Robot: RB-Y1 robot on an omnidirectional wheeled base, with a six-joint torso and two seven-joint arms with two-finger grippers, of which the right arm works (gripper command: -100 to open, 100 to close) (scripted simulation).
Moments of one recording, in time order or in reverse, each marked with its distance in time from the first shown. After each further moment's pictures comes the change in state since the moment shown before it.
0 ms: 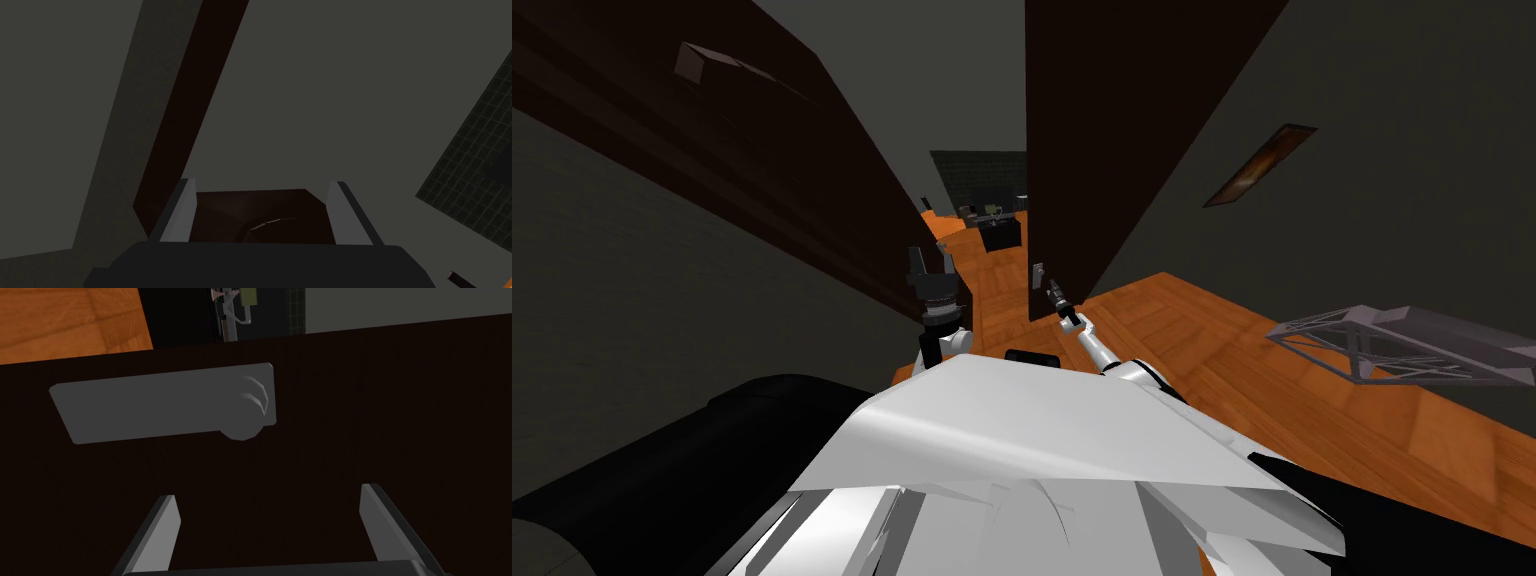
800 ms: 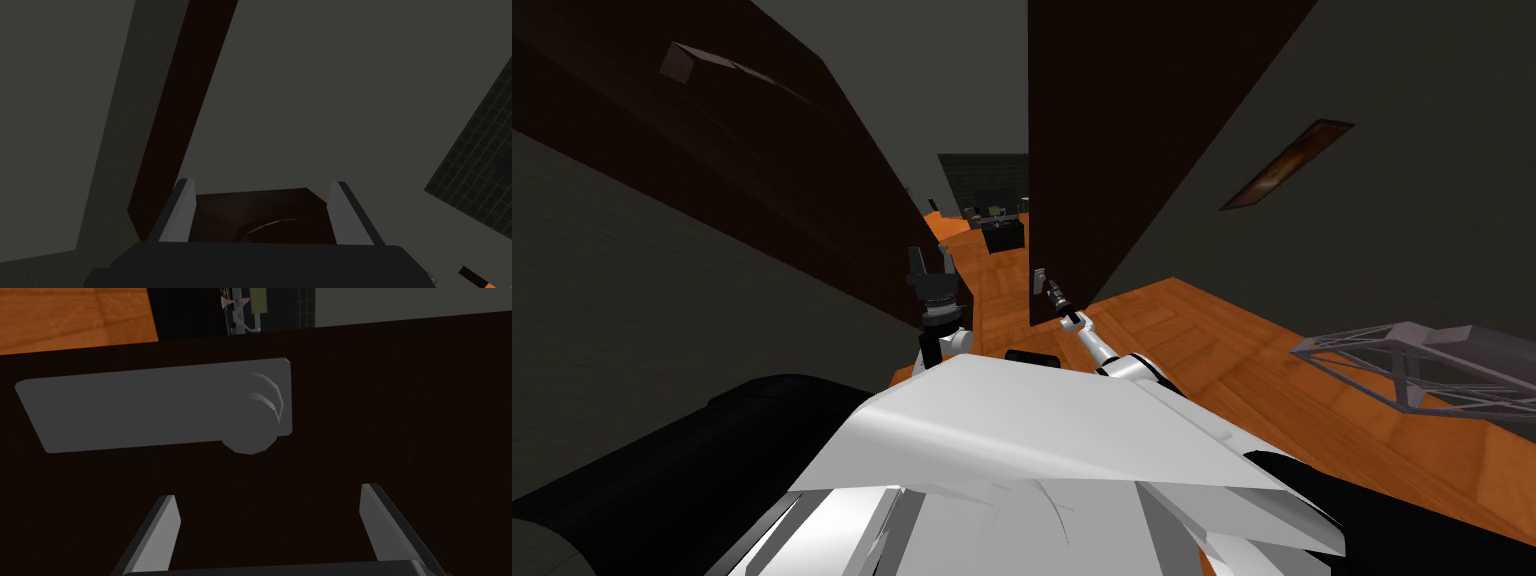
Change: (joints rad) arm -0.052 0.000 0.013 0.090 -0.004 -0.005 -0.014
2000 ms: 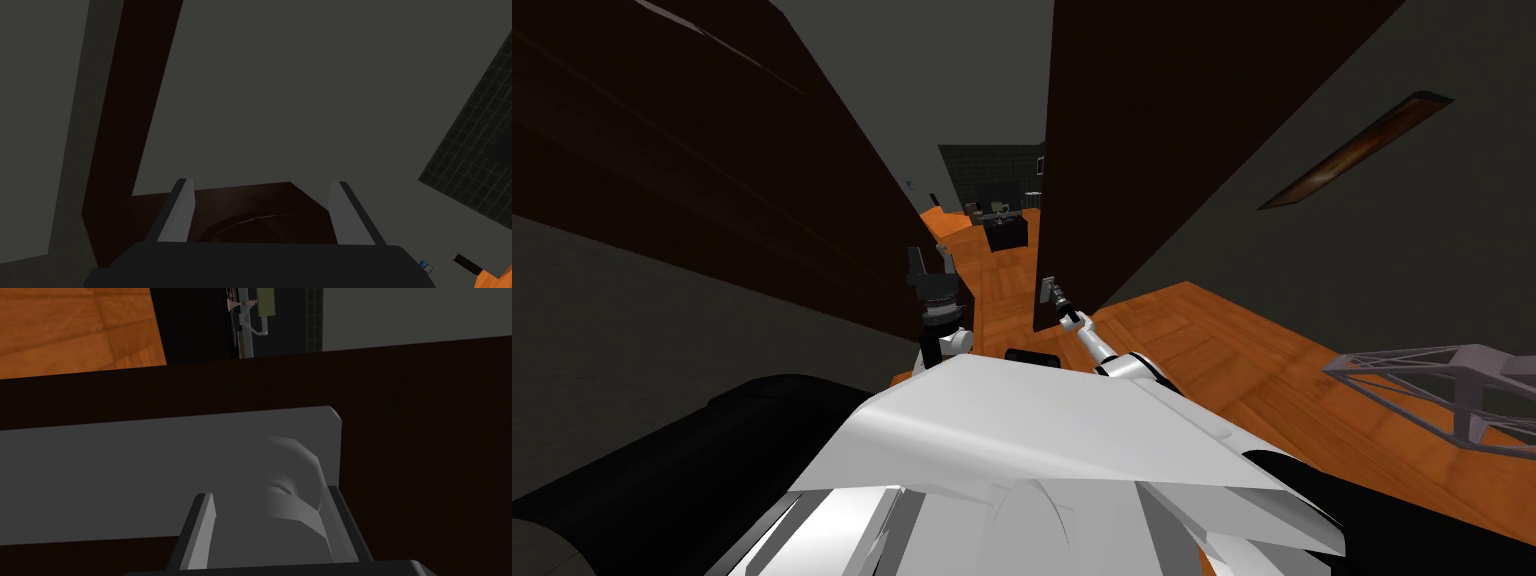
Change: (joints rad) arm -0.011 0.012 -0.022 0.014 -0.002 -0.002 0.015
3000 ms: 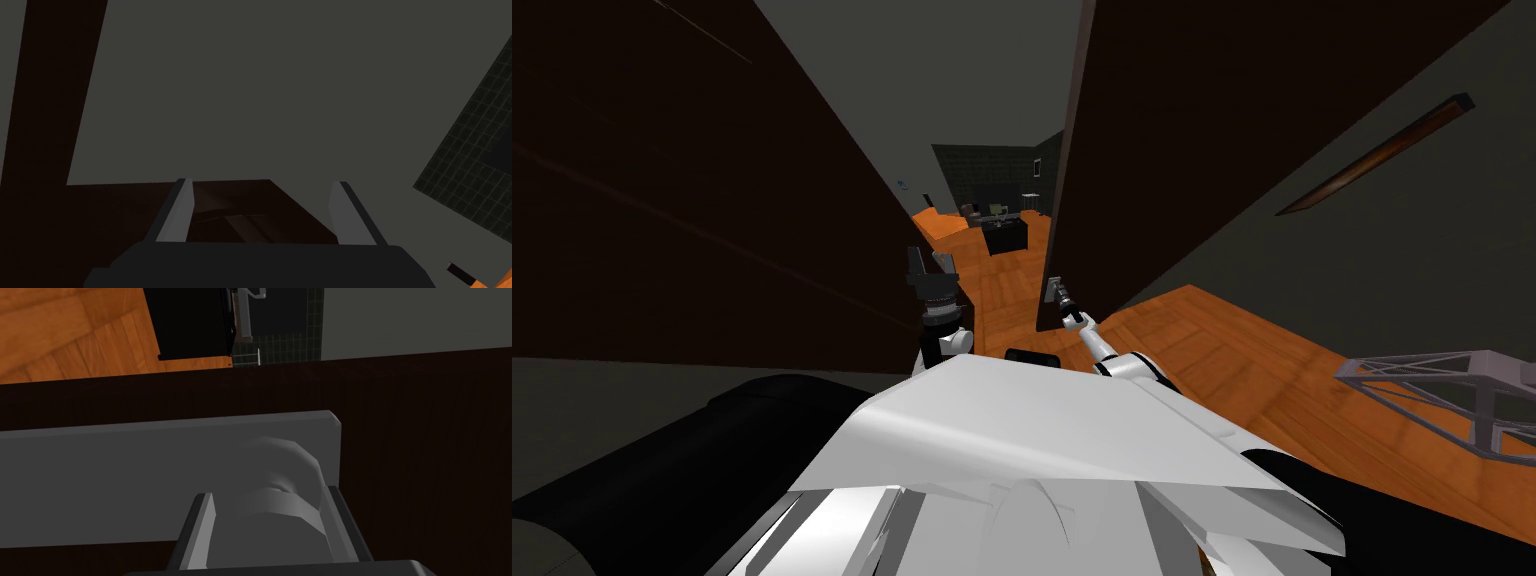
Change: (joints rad) arm -0.012 0.008 -0.086 0.064 -0.016 -0.018 0.043
